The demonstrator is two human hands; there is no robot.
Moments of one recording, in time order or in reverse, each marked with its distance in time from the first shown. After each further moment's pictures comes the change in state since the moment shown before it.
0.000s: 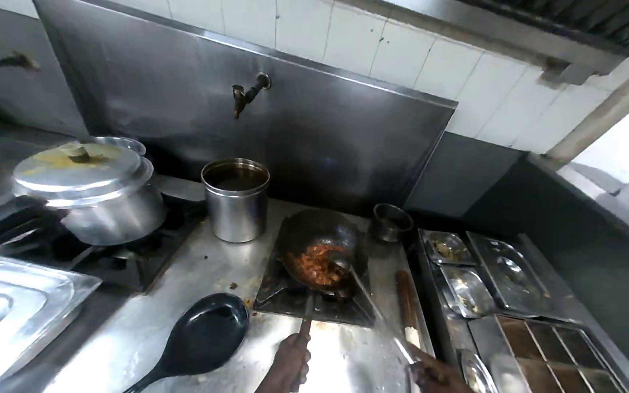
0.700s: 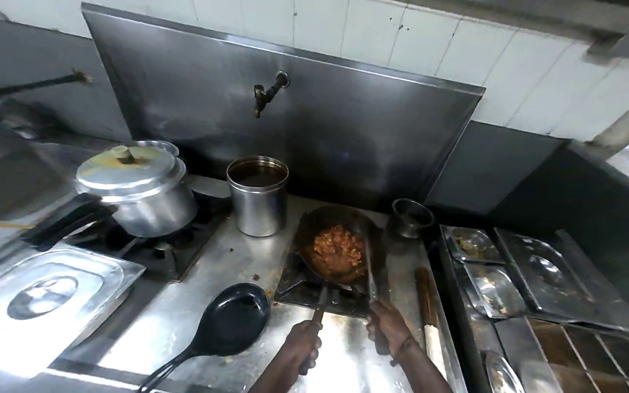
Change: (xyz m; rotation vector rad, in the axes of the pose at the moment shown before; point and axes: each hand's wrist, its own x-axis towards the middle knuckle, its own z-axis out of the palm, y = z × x) left_hand -0.011 0.018 -0.014 0.055 -0.015 -0.011; right_hand 0.127 -0.062 0.094 0.593 0.058 0.081
